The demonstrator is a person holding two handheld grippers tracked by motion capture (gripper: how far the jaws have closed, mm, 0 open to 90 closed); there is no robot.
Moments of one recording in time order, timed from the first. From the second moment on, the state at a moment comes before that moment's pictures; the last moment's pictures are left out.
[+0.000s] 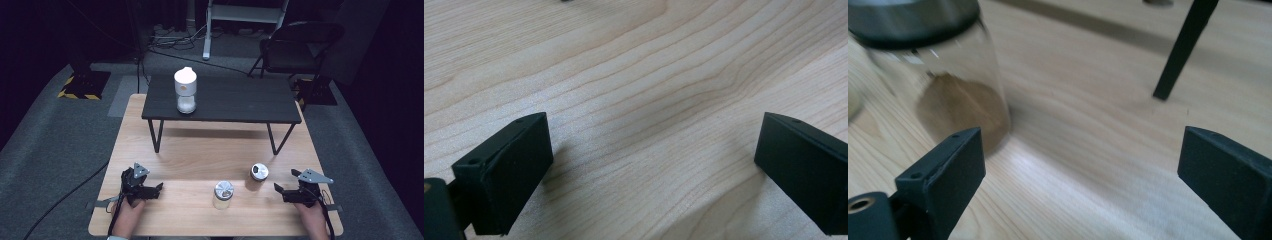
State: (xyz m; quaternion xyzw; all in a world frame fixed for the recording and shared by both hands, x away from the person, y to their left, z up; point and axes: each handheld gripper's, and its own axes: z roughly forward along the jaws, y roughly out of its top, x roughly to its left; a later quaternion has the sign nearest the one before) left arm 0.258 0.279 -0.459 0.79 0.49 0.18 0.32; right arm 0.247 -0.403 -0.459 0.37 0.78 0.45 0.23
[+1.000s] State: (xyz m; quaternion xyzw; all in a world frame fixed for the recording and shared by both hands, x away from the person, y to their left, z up) left arm 0.258 0.279 -0.459 0.79 0.48 0.18 0.32; right arm 0.222 -0.371 -0.424 0.32 0.76 0.51 0.23
